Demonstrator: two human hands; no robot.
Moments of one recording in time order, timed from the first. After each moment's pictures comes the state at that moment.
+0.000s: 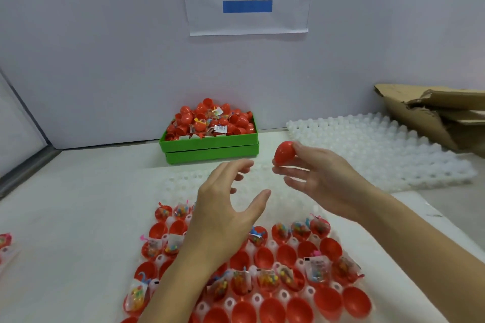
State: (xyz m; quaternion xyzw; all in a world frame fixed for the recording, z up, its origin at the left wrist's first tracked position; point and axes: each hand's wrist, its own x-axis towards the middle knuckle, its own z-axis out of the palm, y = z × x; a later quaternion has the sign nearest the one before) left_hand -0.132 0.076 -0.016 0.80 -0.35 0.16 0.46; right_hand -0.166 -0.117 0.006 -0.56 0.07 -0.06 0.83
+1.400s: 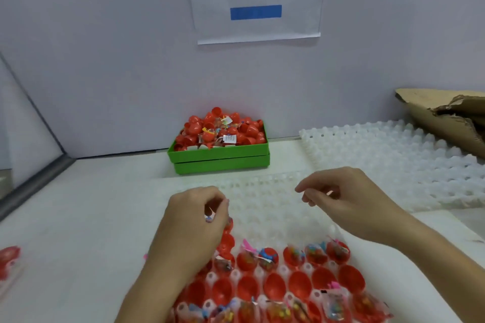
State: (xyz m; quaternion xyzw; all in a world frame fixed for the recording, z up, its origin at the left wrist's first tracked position) left_hand -0.104 0.103 -0.006 0.88 -0.27 0.15 0.35; right_hand -0.174 -0.139 -0.007 -0.90 0.02 -0.17 0.40
